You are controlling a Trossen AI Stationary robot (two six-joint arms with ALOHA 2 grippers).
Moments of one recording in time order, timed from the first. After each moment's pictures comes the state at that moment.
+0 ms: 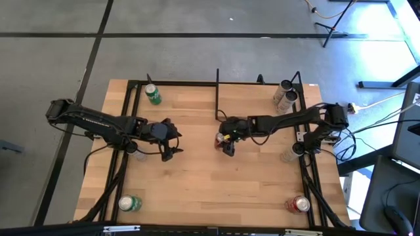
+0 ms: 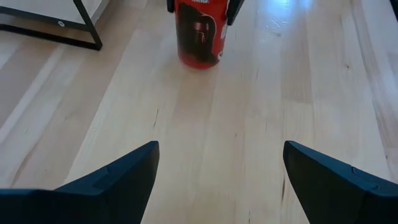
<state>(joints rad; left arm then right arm) -0.12 1.06 0.64 -0.33 -0.16 -0.31 -0.03 1.66 1.00 -0.17 -0.03 0.23</state>
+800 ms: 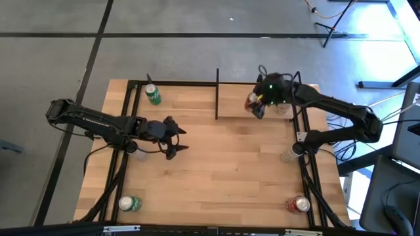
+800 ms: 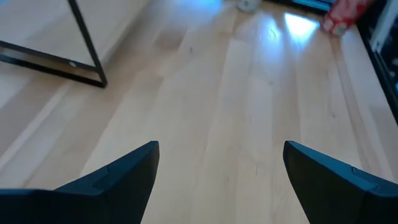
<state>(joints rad) -0.12 1.06 0.64 -0.18 -0.21 -0.35 -0.51 1.20 1.00 -0.62 -0.04 -0.08</state>
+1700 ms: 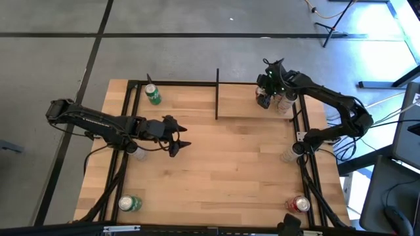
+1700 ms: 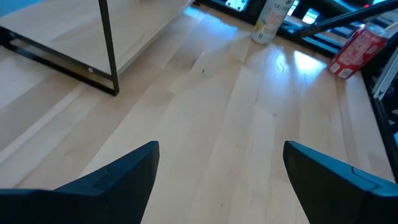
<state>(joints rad) -0.12 1.06 0.64 -0.12 -0.28 -0.47 -0.82 1.36 1.00 -0.65 -0.09 -0.37</state>
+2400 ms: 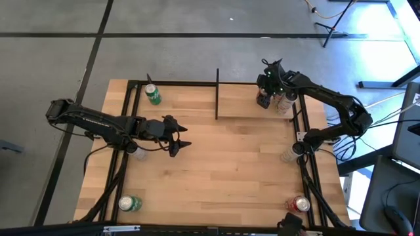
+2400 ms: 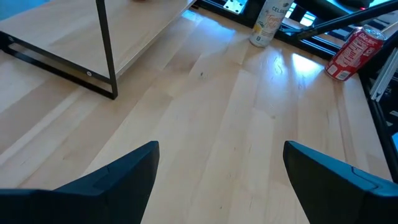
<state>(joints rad) -0.12 1.06 0.64 -0.11 -0.28 -0.46 -0.81 1.38 1.00 -0.66 -0.01 -0.38</state>
